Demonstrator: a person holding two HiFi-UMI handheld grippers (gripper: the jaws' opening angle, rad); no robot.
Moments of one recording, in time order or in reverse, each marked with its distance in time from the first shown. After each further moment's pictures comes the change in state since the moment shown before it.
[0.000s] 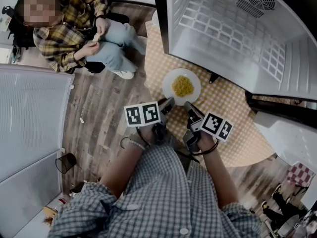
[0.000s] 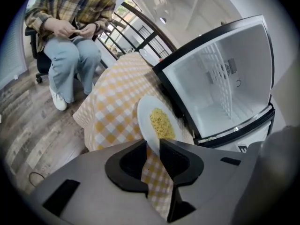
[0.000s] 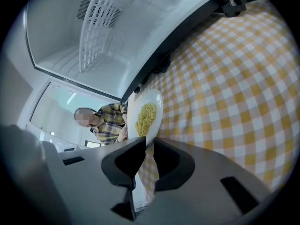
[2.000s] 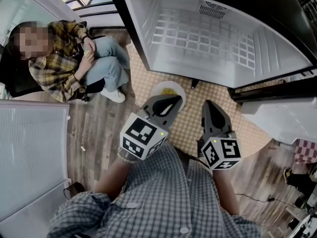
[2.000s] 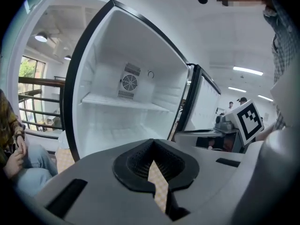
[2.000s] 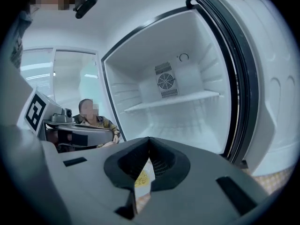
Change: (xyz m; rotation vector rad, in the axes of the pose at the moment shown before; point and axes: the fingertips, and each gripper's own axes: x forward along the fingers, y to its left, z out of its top) left arm -0.067 -0.204 0.050 1.006 -0.136 -0.286; right arm -0.152 0.108 0.093 -0.759 -0.584 -0.223
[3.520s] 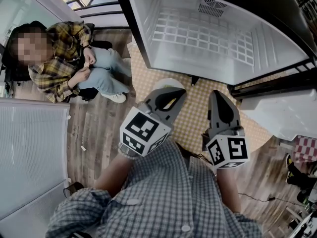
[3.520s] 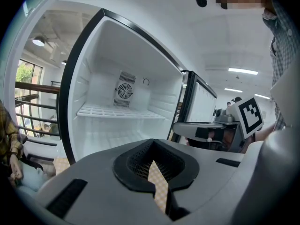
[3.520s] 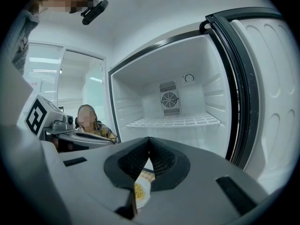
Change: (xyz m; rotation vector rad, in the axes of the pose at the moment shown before) left arm -0.004 -0.012 0.026 0.039 -0.061 -0.026; right arm -0.015 0.007 0.053 -0.103 -0.132 -0.007
